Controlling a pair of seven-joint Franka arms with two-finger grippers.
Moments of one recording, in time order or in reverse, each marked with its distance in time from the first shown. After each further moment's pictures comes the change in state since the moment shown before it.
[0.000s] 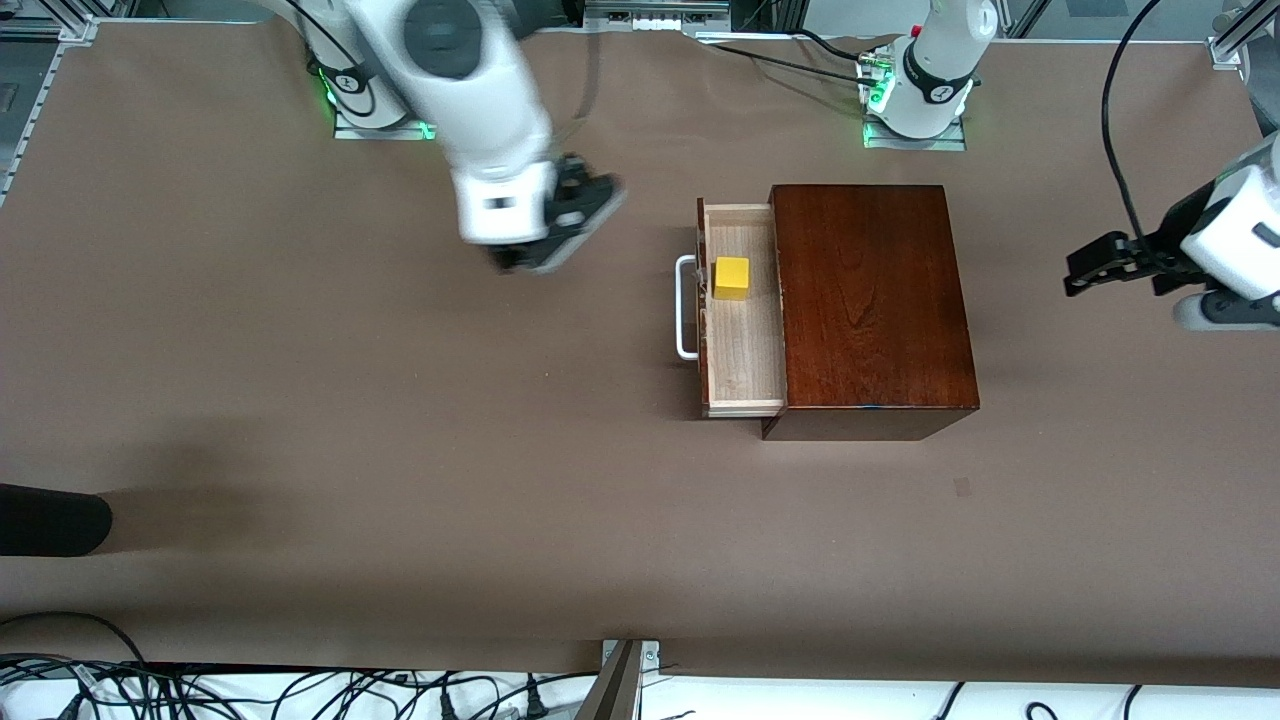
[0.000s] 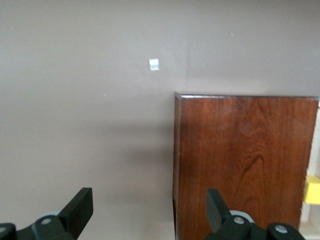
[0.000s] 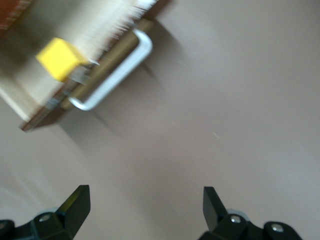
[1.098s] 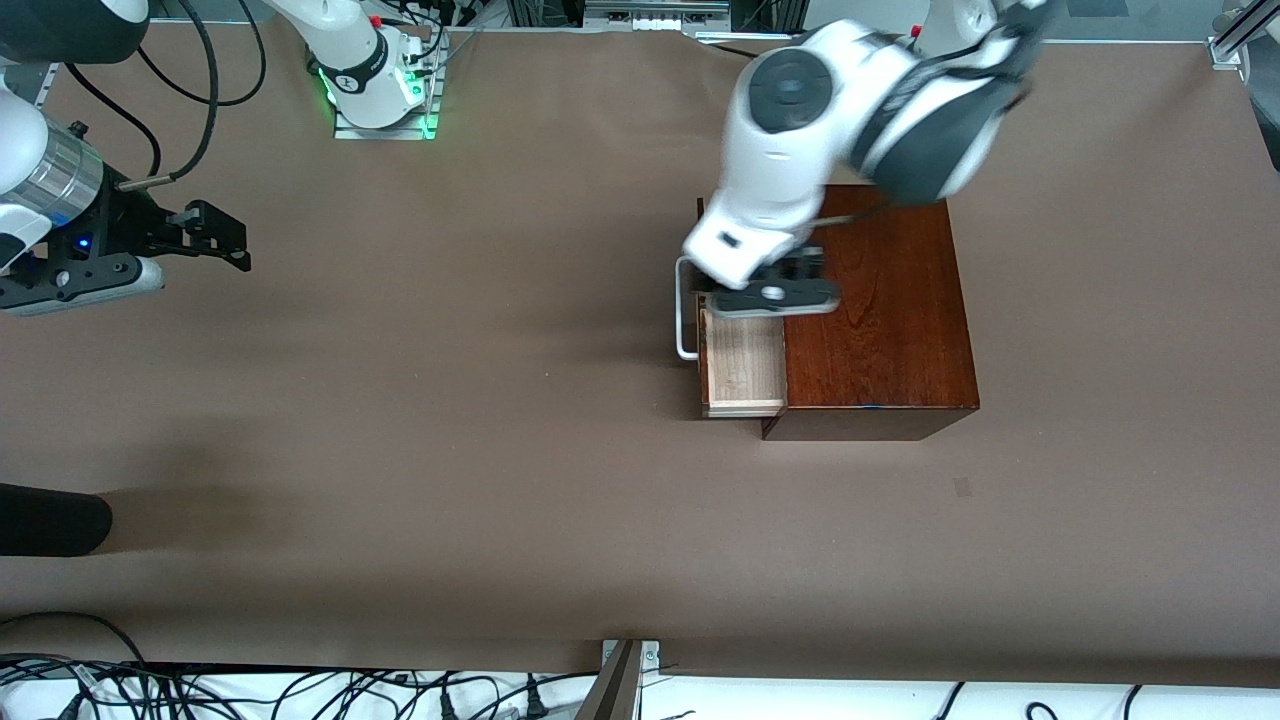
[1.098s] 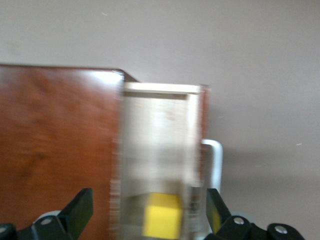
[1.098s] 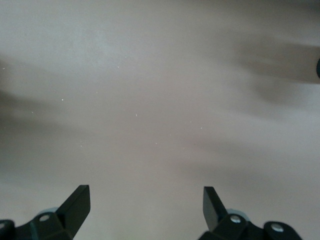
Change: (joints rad) left arm -0.276 0.250 -0.355 0.019 0.199 0.184 -0.664; right arm -0.365 -0.216 -0.312 0.003 0.011 -0.286 -0.003
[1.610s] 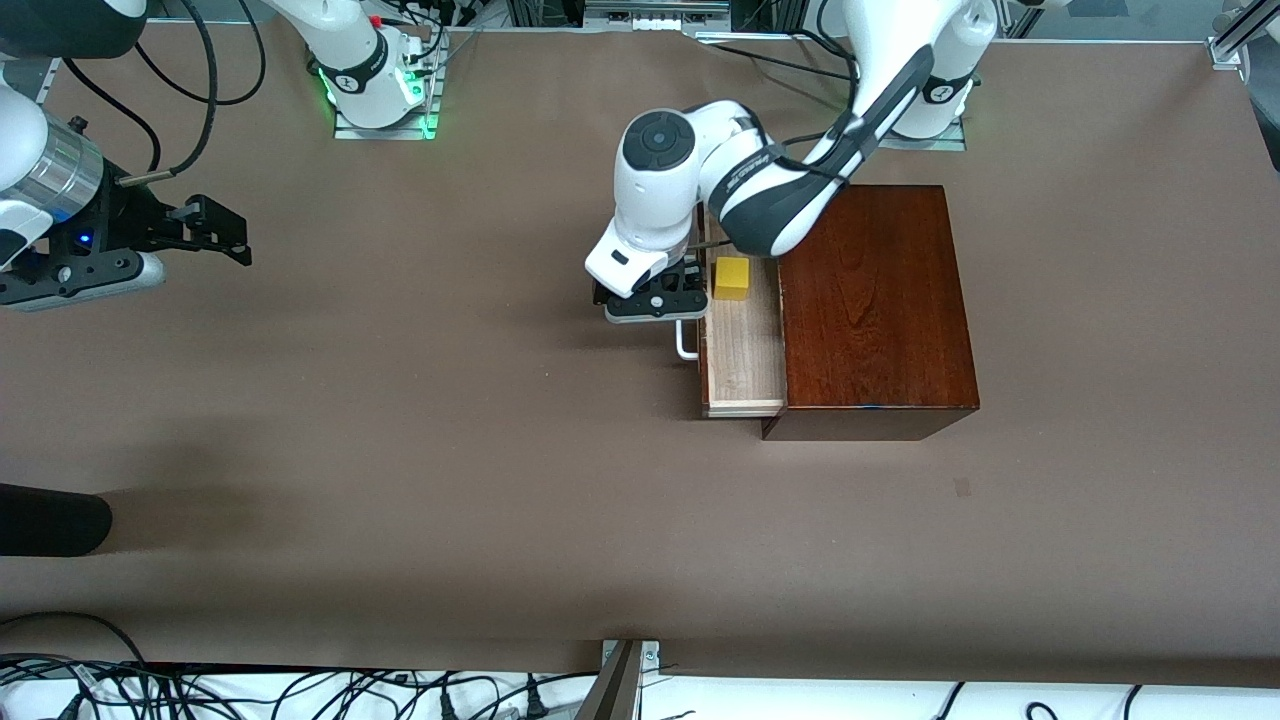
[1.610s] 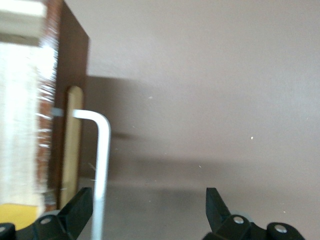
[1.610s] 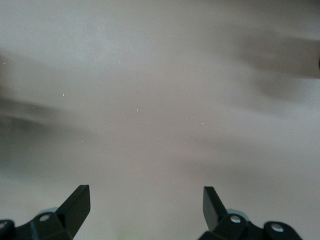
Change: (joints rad) left arm -0.209 0.216 -0.003 -0.055 0.100 0.362 -0.346; right arm -0.001 -0.007 -0.003 0.000 0.001 -0.028 0.001
